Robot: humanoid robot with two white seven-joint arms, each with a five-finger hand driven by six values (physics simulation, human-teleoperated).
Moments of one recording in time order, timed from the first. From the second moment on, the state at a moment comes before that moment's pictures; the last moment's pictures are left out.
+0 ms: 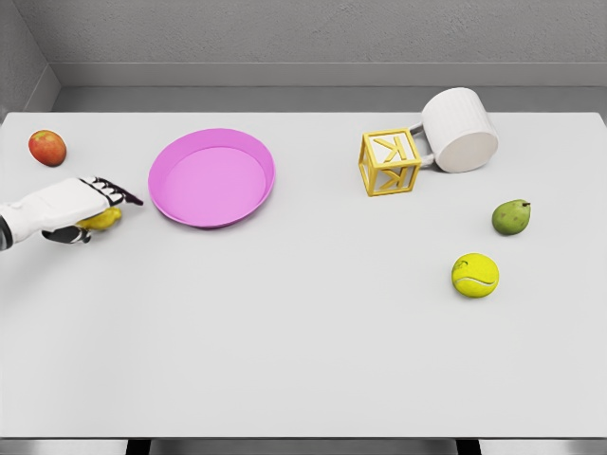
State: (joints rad) left arm -0.49 0.81 -0.51 -1.16 -0.64 -0.61 -0.26; right arm -0.04 0.00 -0.32 0.20 0.29 -0.12 -0.04
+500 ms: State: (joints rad) left arm -0.52 0.82 -0.54 -1.14 -0.64 -0.61 -0.26; right arm -0.04 0.00 -0.32 0.20 0.29 -0.12 -0.04
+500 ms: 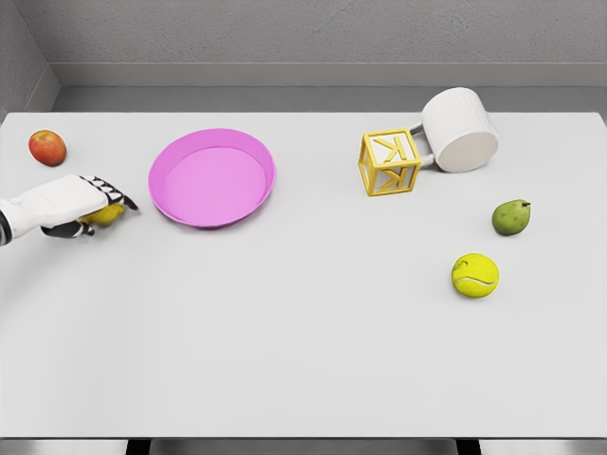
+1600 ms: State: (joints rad) left arm -0.63 0.81 -0.55 -1.16 -0.59 -0.61 -0.27; right arm -0.04 0.00 -0.32 0.20 0.29 -0.12 -0.04
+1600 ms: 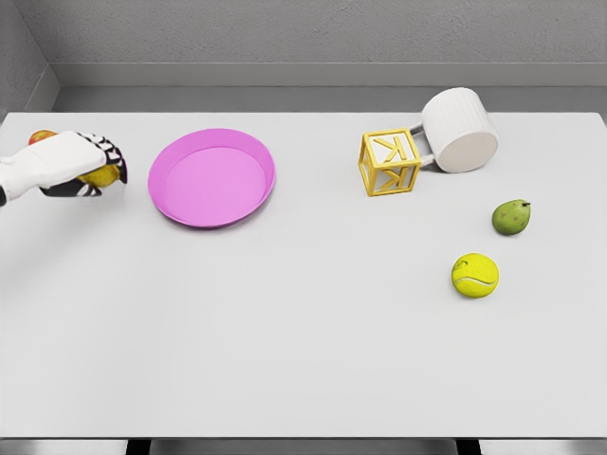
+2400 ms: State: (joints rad) left arm -0.70 0.67 -0.58 -1.18 -0.60 -0.61 -0.30; right arm -0.04 0.00 -0.32 0.20 0.29 -0.12 -0.04
